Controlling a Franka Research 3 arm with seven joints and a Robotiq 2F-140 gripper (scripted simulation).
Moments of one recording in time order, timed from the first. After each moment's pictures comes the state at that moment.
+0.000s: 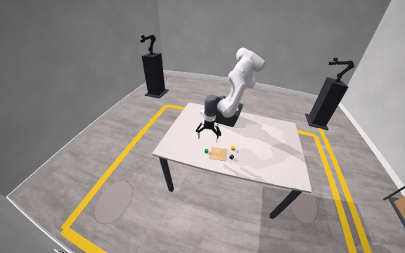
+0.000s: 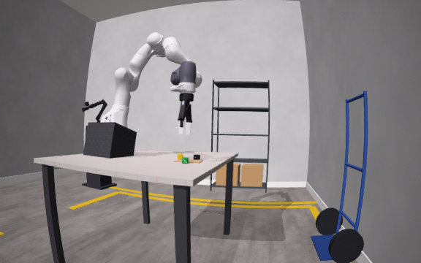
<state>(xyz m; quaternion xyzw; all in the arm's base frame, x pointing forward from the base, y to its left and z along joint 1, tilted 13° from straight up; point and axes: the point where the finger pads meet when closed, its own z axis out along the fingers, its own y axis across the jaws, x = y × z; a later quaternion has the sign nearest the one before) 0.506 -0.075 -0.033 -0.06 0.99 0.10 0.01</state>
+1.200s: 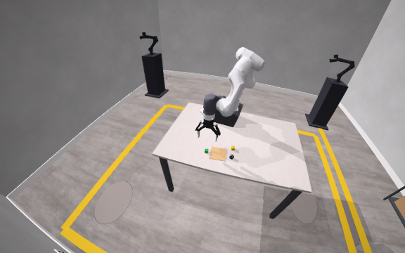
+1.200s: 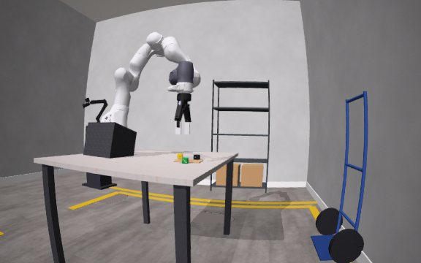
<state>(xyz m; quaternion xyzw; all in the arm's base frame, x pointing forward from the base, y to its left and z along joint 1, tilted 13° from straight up) 0.497 -0.082 -0.034 -0.02 0.99 0.11 0.01</state>
